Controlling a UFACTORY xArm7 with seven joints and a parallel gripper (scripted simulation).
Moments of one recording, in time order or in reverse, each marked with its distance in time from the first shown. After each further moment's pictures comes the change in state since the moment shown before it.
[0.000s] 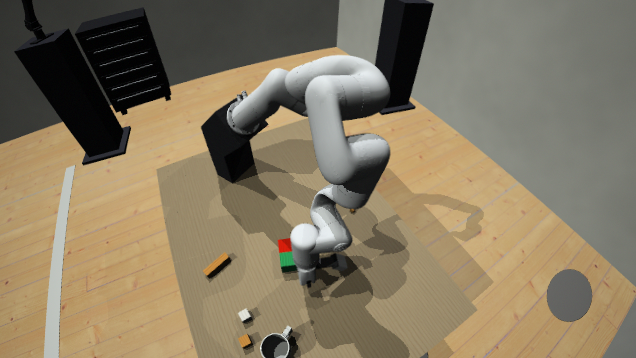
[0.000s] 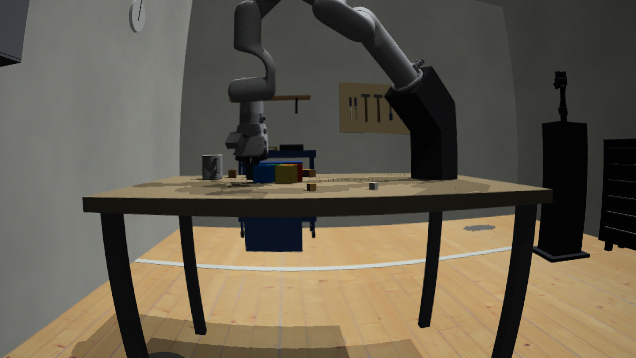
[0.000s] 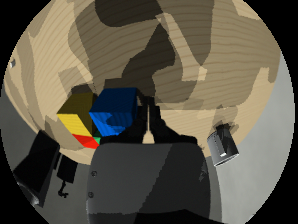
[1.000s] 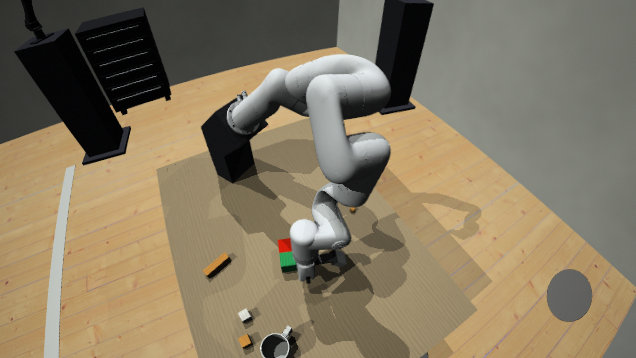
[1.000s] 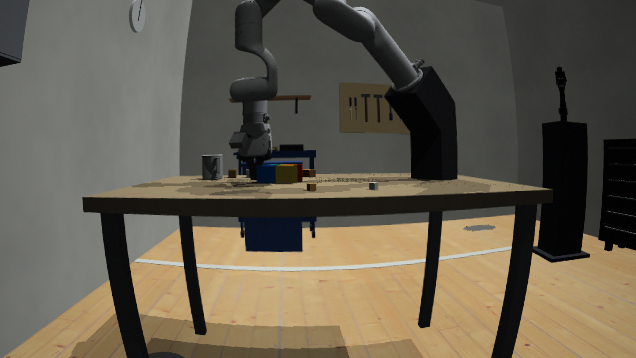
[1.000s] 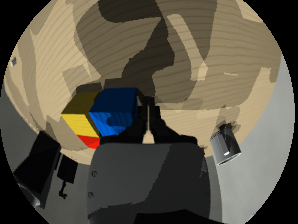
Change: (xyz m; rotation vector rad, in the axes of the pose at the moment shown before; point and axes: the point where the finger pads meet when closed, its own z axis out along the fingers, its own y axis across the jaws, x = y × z) arm 0.000 -0.013 0.000 0.000 0.000 0.000
